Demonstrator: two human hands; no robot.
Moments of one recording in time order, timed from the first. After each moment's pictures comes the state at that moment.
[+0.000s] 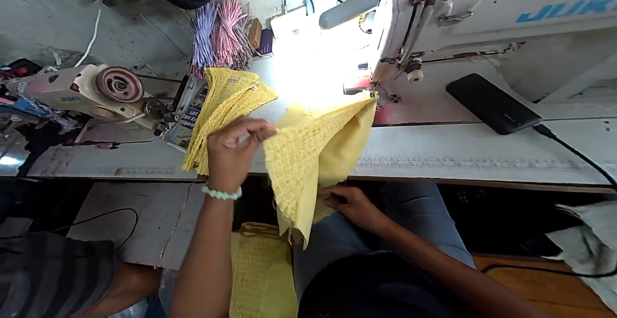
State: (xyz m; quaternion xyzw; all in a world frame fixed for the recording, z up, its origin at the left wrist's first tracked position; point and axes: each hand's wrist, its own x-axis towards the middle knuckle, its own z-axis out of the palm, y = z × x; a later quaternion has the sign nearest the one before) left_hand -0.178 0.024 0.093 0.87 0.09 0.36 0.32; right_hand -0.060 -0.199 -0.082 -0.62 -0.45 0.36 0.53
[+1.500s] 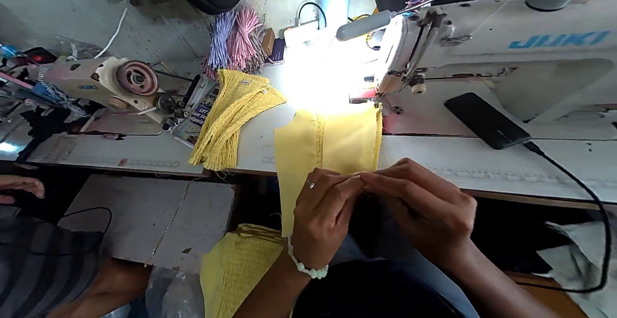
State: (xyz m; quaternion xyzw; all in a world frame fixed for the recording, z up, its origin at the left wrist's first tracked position) left_hand -0.172 -0.114 0.050 0.82 0.01 0.49 0.30; right_hand -0.050 -0.232 0.052 -0.58 -0.57 -0.19 0.54
